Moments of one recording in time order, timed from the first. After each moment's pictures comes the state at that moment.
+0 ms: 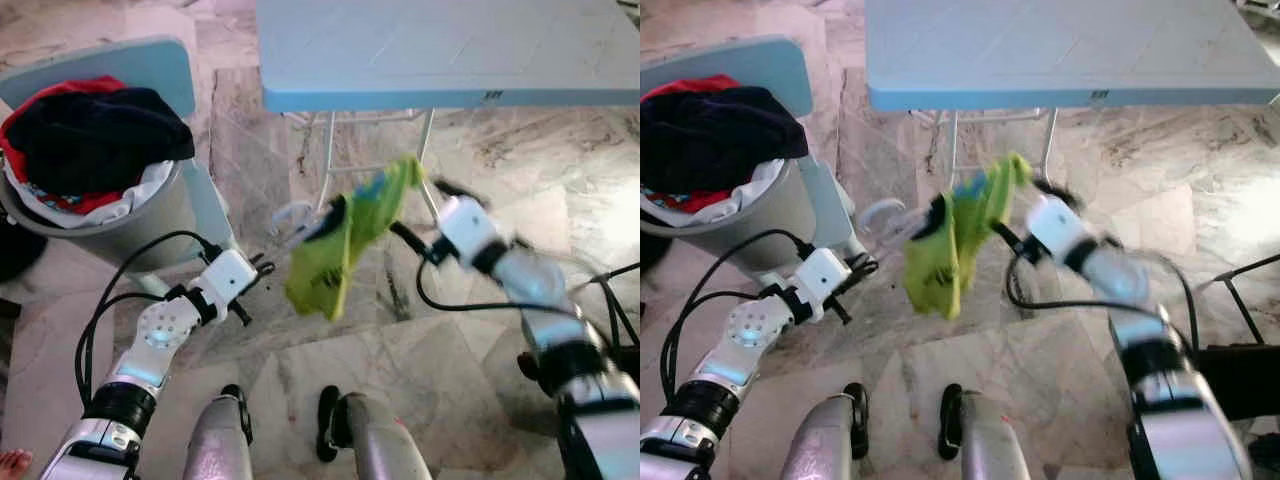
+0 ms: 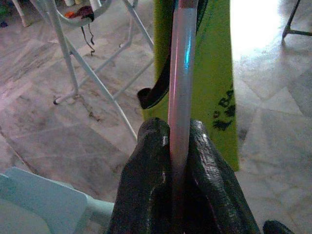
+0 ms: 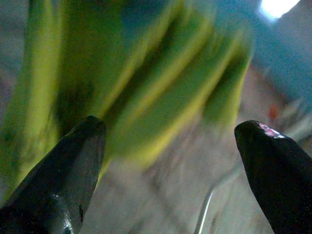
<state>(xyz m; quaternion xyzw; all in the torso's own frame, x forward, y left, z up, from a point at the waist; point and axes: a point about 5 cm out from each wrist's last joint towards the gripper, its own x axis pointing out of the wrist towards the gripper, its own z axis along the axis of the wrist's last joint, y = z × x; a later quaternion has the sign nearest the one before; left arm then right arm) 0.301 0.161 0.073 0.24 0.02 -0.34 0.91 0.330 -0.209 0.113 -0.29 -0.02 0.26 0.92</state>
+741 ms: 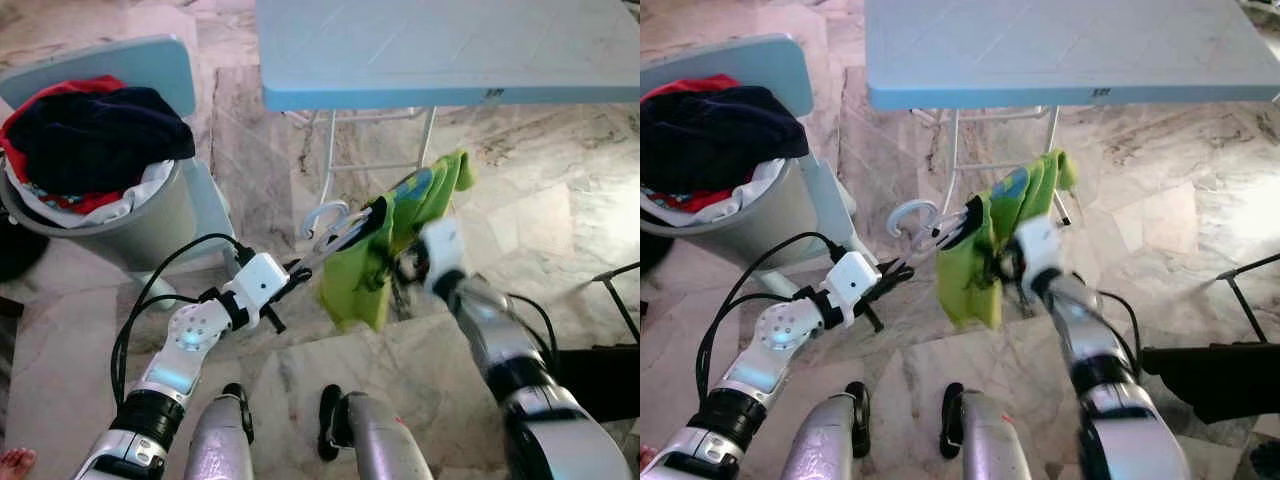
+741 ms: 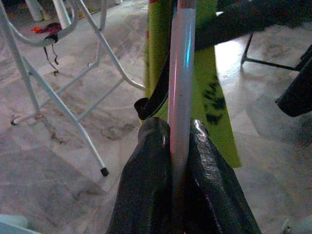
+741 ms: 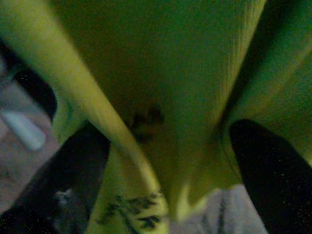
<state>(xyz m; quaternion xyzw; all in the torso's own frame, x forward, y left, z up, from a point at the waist) 0.291 0.115 0.078 0.18 0.00 -0.41 0.90 0.337 -0.170 0.081 -0.05 0.07 0.20 0.98</state>
